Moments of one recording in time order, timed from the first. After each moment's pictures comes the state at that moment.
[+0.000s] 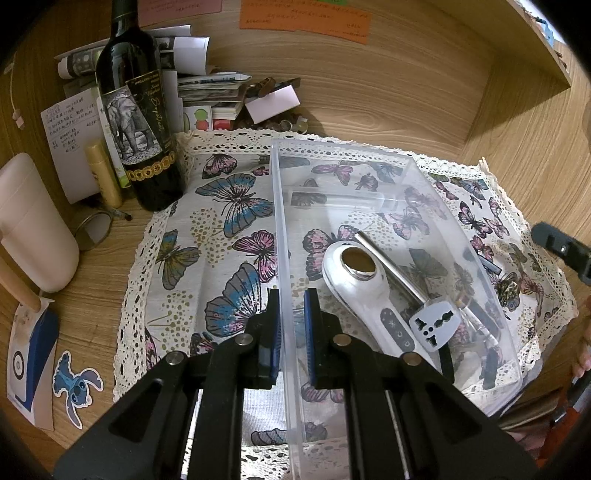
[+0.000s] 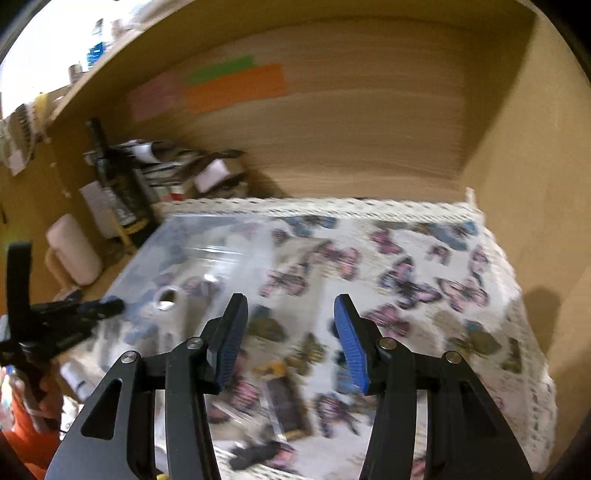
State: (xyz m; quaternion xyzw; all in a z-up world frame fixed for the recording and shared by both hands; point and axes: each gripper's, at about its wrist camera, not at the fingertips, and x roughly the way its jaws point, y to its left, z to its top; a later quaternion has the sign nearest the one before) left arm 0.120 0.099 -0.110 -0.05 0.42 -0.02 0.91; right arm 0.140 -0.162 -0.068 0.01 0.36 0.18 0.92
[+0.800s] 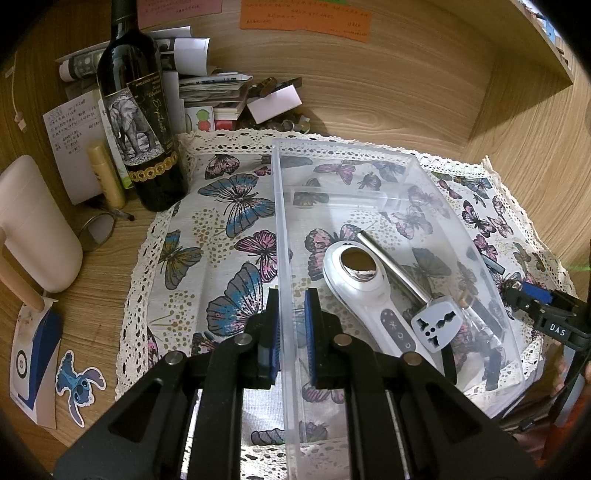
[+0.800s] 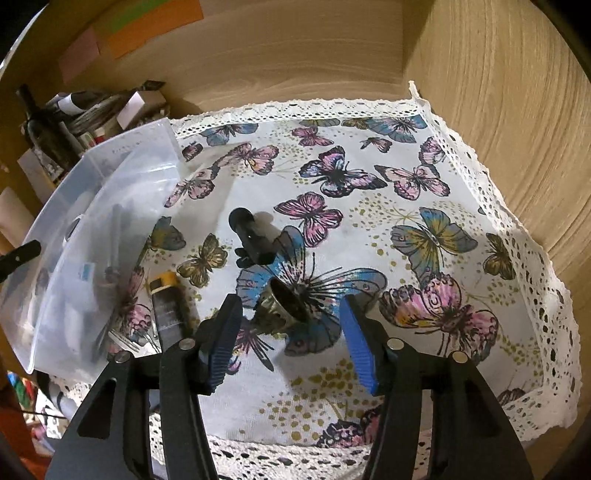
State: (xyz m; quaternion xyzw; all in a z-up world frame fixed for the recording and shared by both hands) left arm 0.121 0.100 -0.111 -0.05 0.42 -0.02 0.91; right arm 0.142 -0.207 -0.146 0.01 0.46 0.10 0.88
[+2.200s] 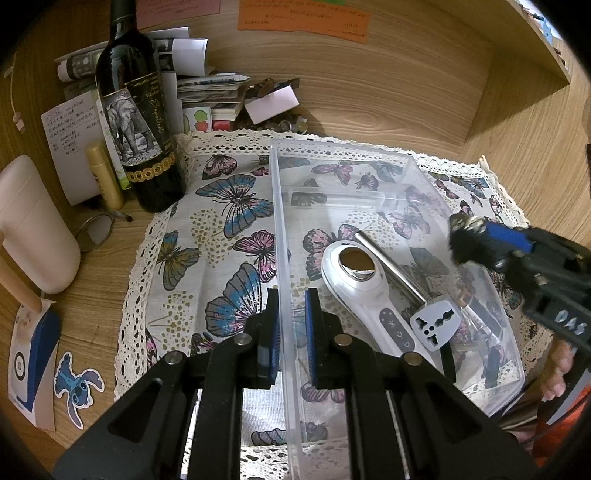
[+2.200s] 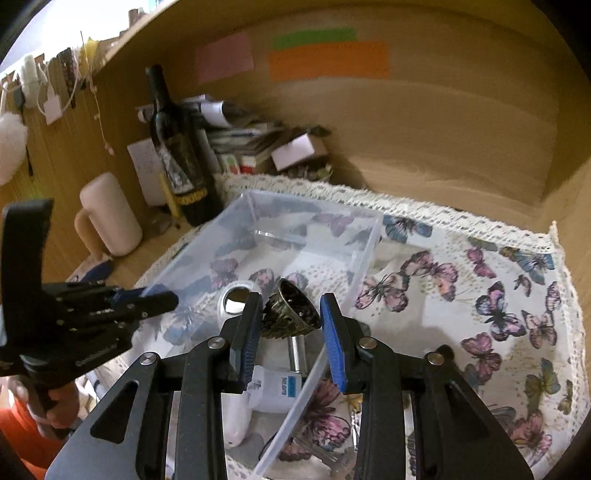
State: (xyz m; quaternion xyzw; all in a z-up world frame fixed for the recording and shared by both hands) left arm 0.121 0.100 -0.111 -0.05 0.42 -0.01 0.91; right arm 0.153 -0.069 -0.087 -0.04 0.37 0.29 0.88
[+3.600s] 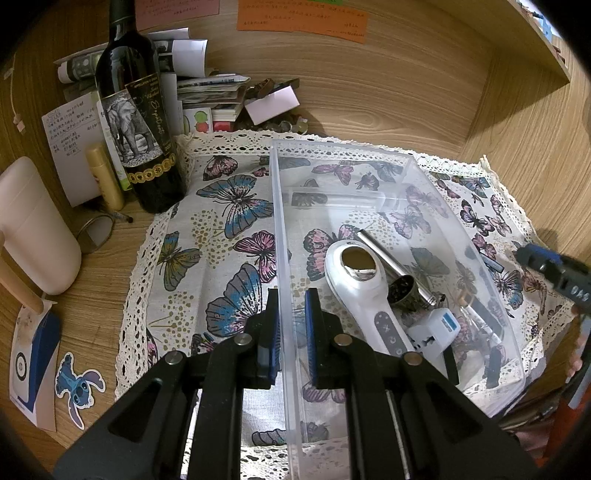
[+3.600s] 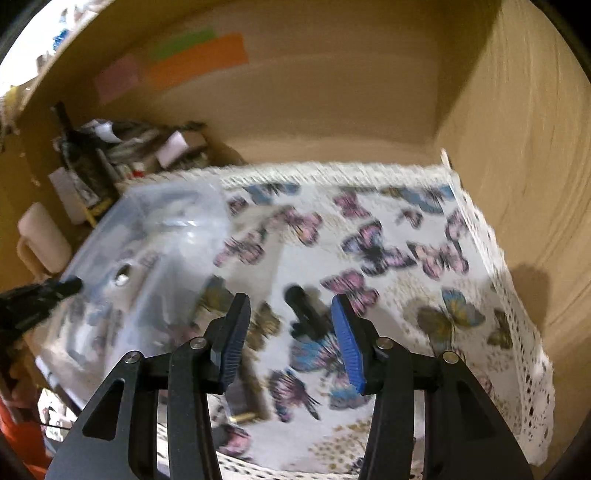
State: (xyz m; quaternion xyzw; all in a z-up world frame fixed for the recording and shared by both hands) left arm 0.121 0.099 -0.111 -0.05 0.42 -0.01 0.91; right arm 0.152 -0.183 -0.101 0.01 0.41 0.14 0.90
